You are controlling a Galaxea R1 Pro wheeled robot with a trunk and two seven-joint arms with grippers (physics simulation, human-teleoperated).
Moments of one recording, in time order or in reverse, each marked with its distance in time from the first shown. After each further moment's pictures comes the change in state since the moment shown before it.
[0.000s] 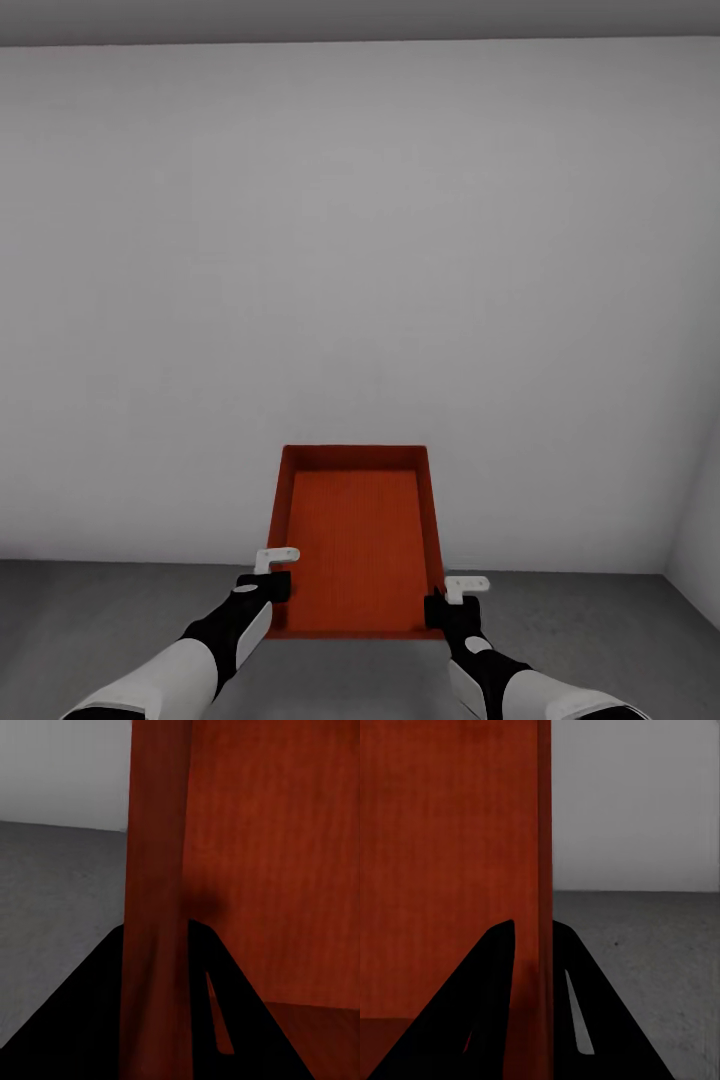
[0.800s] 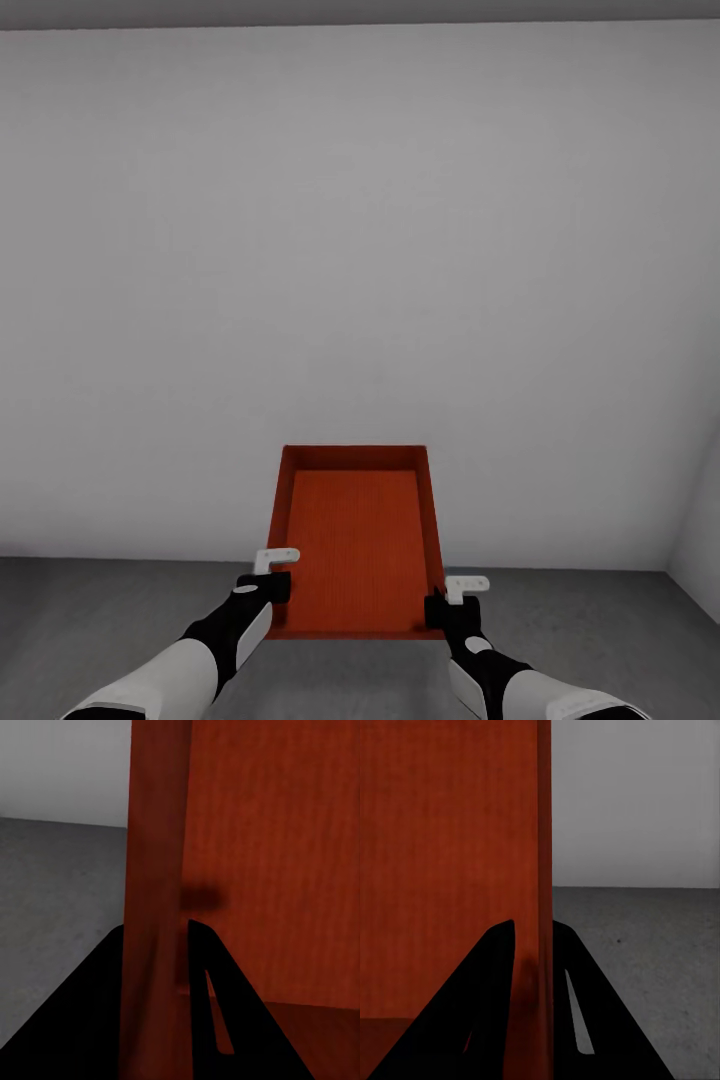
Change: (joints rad) left arm 0.000 -0.001 0.005 0.004 -0.005 -0.003 0.000; right arm 0.000 -0.001 0.000 0.001 0.001 0.001 0.001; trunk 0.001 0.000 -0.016
